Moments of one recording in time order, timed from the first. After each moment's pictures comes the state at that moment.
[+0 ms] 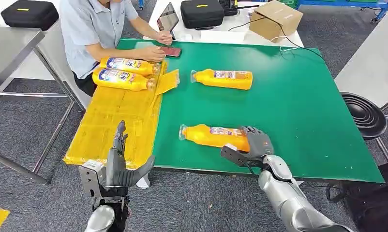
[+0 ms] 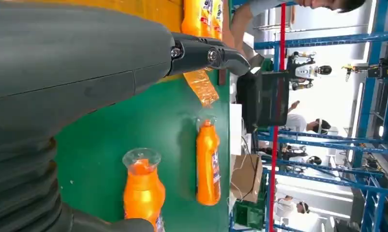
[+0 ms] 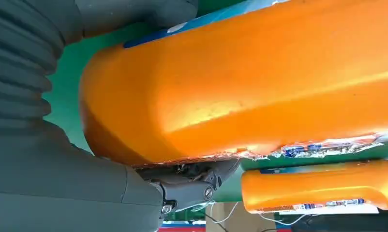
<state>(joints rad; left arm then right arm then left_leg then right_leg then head) 0.02 -0.16 -0.32 -1.50 0.06 0.24 -0.45 -0.55 0.02 0.28 -0.44 0.96 -0.36 -0.21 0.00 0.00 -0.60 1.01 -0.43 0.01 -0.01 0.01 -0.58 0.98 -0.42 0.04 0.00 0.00</state>
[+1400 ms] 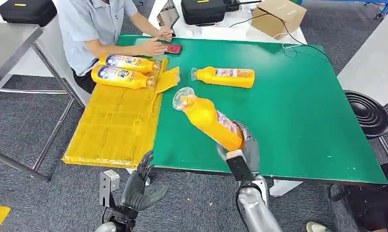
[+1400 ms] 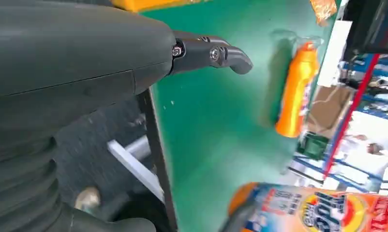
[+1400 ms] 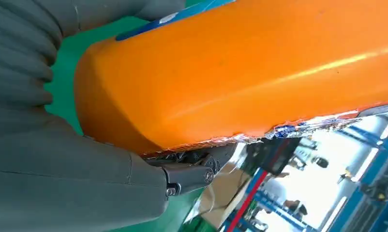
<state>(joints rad) 0.09 -0.09 -0.40 -1.36 0.32 -0.02 -0.36 -0.23 0.20 0.25 -0.99 0.27 -0.47 -0.58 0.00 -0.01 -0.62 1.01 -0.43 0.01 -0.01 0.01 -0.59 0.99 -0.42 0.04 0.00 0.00</state>
